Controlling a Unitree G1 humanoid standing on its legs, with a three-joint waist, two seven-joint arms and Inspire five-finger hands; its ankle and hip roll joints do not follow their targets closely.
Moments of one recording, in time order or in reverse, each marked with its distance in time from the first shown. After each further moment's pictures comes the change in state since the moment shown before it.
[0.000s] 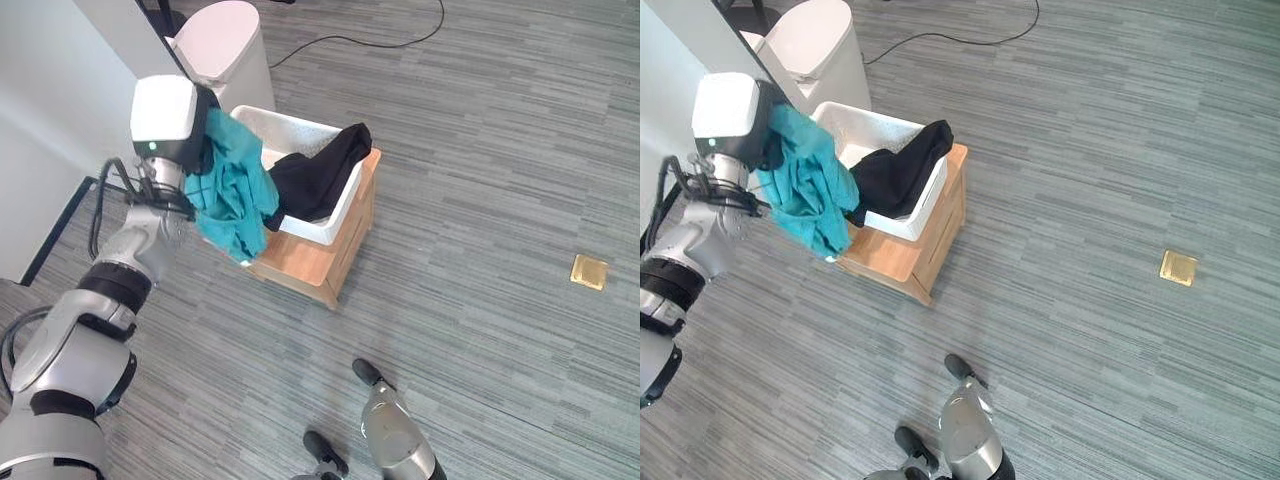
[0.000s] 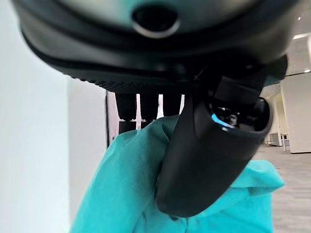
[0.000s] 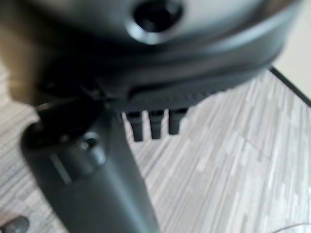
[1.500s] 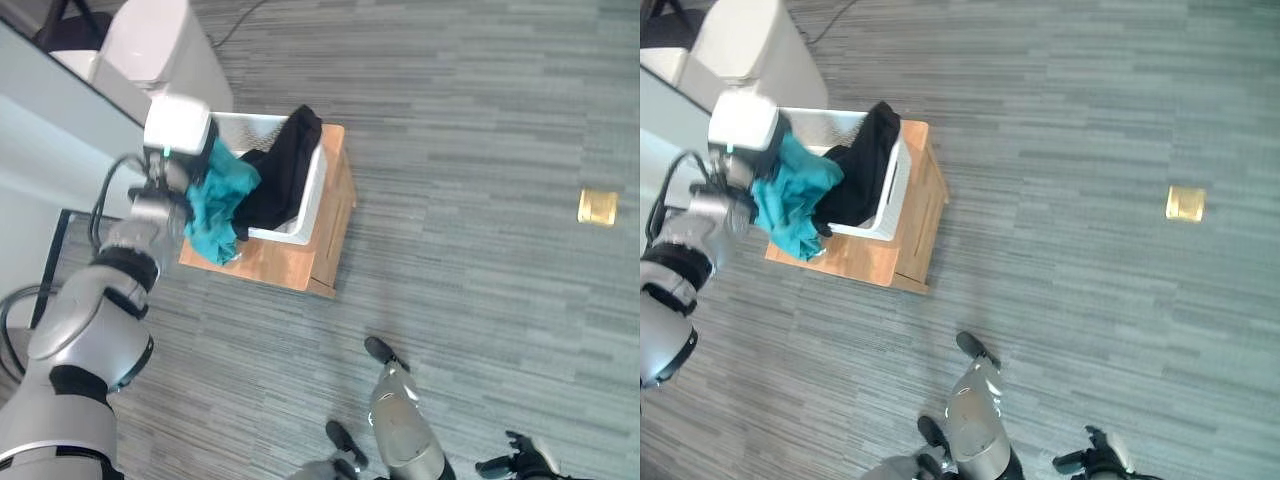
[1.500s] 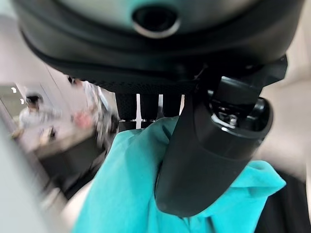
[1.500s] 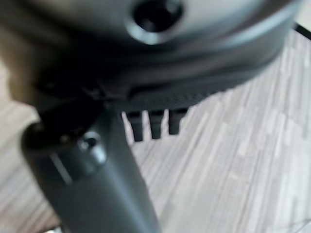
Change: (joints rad) left arm -0.201 -0.086 -0.232 0.226 0.071 0.006 -0.047; right arm -0.159 -0.054 0.096 -0.046 0.070 -0.046 -0.021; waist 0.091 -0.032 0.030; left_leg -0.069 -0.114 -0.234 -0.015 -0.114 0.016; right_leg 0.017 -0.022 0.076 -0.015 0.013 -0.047
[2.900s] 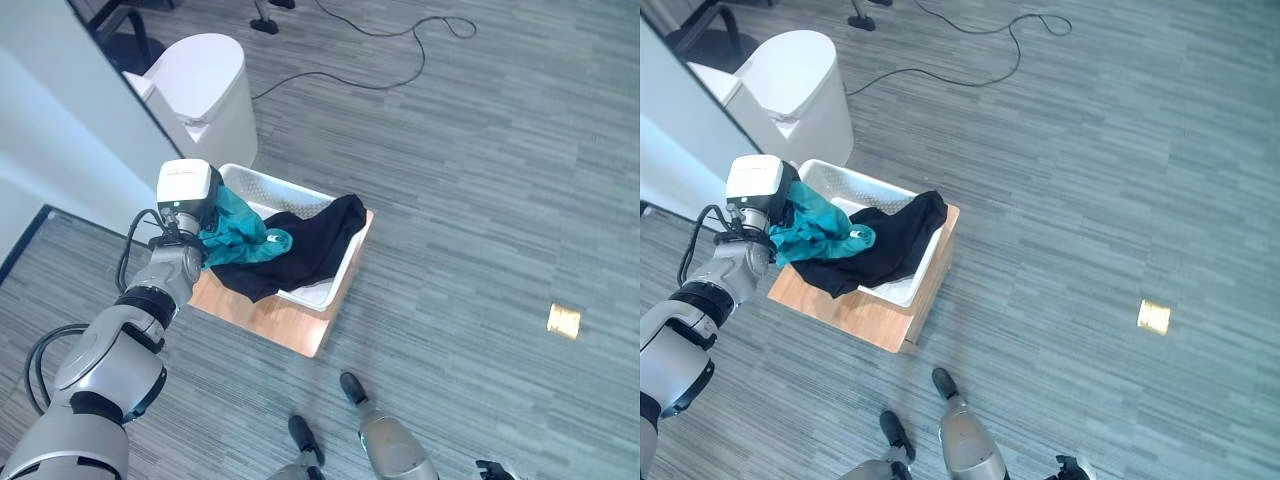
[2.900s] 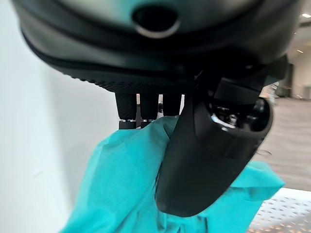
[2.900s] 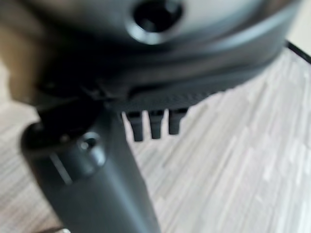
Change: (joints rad) left arm 0.289 -0.080 0.123 0.023 -0.070 0.037 -0.023; right arm 0.019 0.075 0.077 0.038 0.004 0.080 0.019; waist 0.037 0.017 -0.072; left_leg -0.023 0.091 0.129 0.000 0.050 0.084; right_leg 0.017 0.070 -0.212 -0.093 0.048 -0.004
